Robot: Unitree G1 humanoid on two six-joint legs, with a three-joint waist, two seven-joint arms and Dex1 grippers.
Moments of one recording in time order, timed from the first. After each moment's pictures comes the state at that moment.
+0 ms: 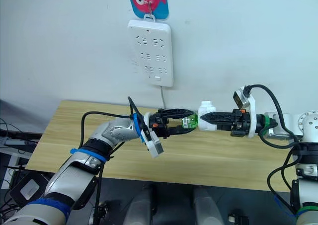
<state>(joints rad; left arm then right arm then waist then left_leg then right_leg) -0.81 0.43 -0.46 0.66 0.31 -1.28 -0.39 -0.65 -0.80 -0.13 0.24 1.76 1.54 0.32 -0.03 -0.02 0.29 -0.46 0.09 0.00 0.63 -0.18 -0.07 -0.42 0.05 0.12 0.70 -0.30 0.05</state>
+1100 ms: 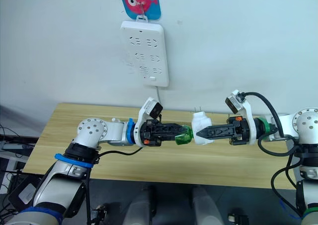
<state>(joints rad) -0.69 0.48 -0.15 0.27 -1.58 1.32 -0.66 -0.64 -0.86 -0.08 0.08 1.51 1.58 0.66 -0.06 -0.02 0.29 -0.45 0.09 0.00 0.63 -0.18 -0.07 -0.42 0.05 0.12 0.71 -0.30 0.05</state>
